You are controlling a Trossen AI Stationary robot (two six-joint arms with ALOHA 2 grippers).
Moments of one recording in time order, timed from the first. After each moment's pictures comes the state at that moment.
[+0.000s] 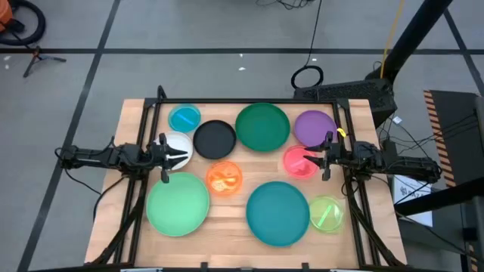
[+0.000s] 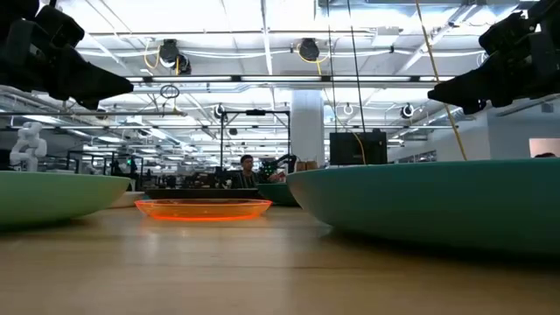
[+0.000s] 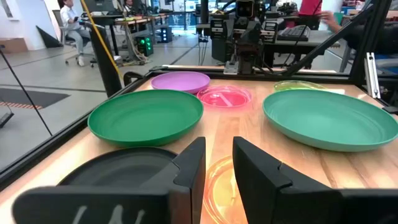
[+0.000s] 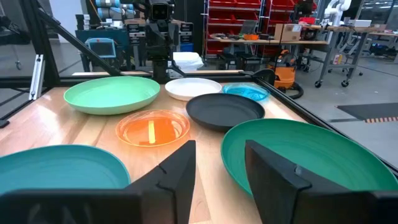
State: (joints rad) left arm -0.11 0.01 0.09 -0.18 -0.26 0.00; right arm -0.07 0.01 0.05 -0.16 0.10 -0.01
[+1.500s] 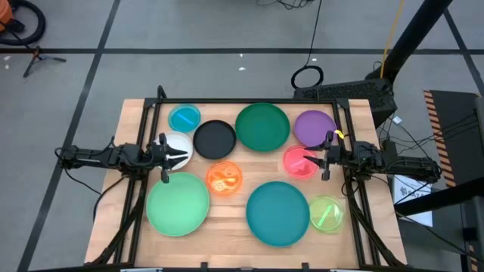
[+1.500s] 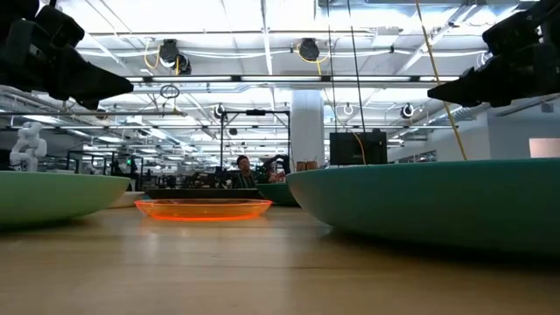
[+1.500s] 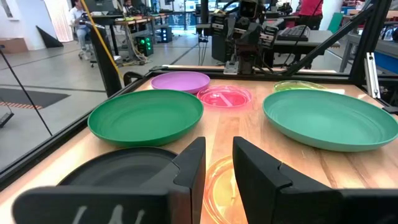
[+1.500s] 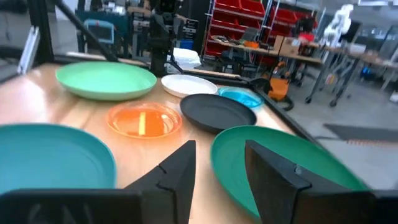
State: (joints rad) left arm -0.11 0.01 0.09 -0.18 -0.26 0.00; right arm -0.07 0.01 0.05 -0.16 0.10 -0.18
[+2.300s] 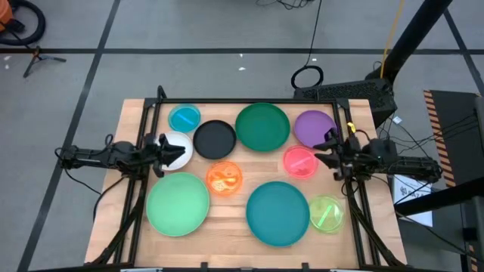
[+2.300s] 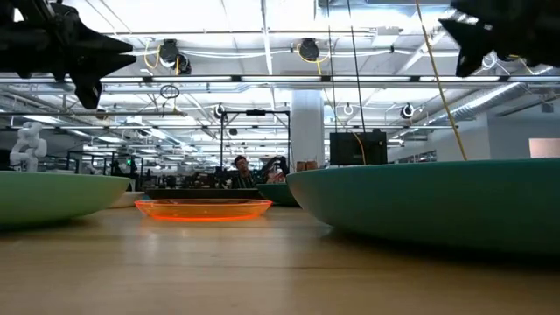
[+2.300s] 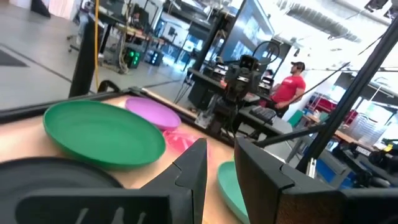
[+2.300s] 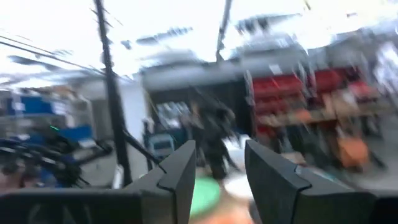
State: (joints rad) left arm -0.11 0.01 0.09 0.03 -0.27 -0.41; right arm -0.07 0.03 0.05 0.33 -0.09 0.17
